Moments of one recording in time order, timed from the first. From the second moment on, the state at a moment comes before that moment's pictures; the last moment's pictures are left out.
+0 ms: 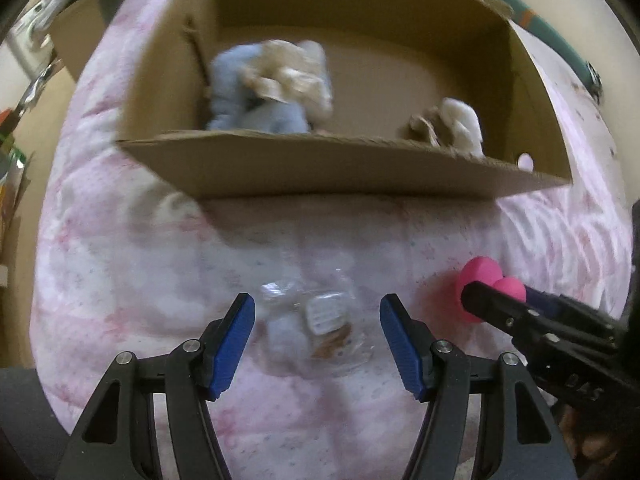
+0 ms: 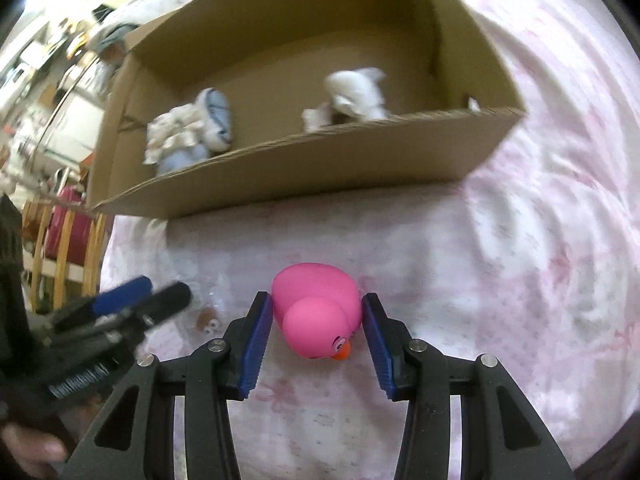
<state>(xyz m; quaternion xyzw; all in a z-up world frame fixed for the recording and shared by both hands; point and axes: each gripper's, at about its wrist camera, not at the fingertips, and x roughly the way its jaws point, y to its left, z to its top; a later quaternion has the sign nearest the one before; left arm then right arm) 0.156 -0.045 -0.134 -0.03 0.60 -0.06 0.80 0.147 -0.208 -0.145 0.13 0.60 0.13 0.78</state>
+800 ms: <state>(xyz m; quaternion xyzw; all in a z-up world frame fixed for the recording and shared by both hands) 0.152 -0.024 -0.144 -0.06 0.62 -0.06 0.78 0.148 -0.210 -0.144 0.14 0.60 0.14 0.78</state>
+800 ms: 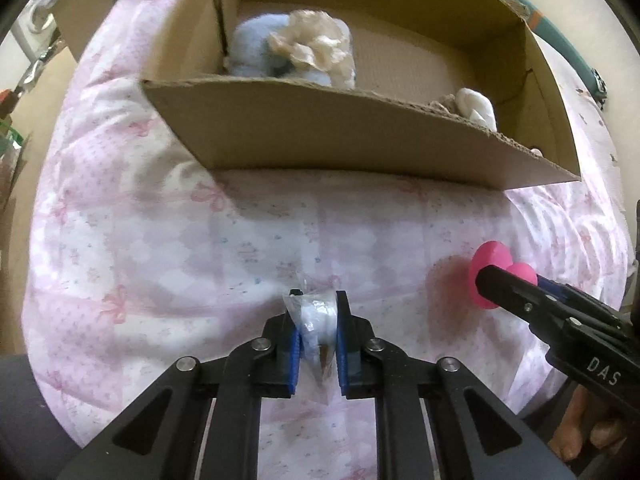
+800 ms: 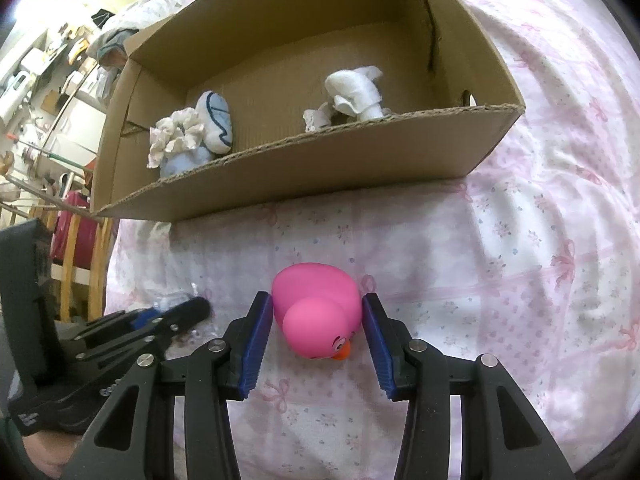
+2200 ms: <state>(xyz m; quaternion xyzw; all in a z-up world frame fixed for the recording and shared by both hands) 0.109 0.023 -0.047 -0.03 0.45 0.07 0.89 0.114 -0.206 -0.075 0.10 0.47 0.17 0.86</state>
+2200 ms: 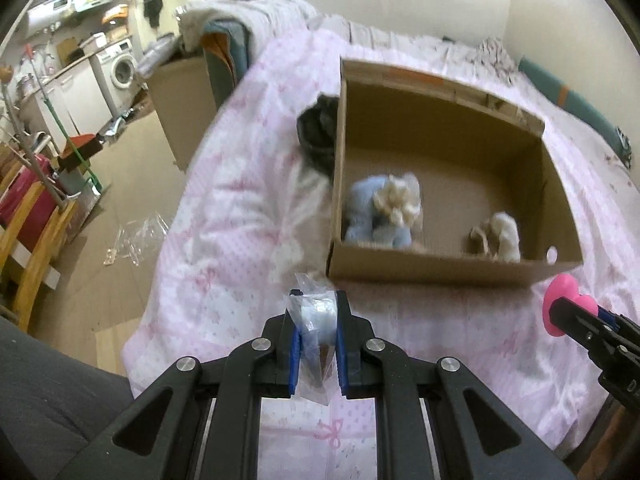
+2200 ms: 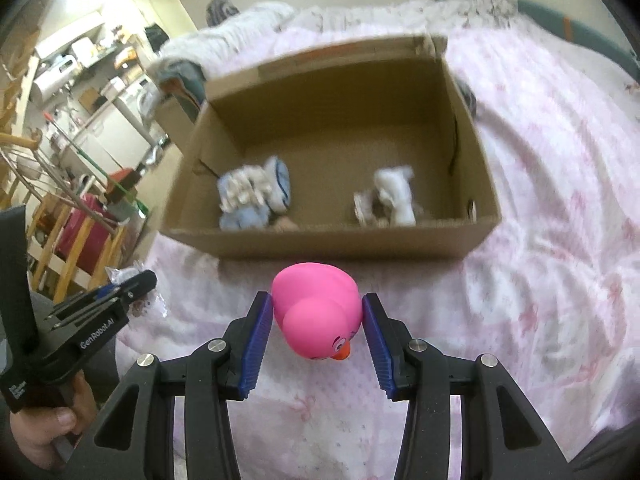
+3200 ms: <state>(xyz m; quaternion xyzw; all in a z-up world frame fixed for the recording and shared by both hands) 0.225 -0.021 -0.004 0.00 0.40 0.00 0.92 0.213 -0.240 -0.052 0.13 0.44 0.17 0.87</state>
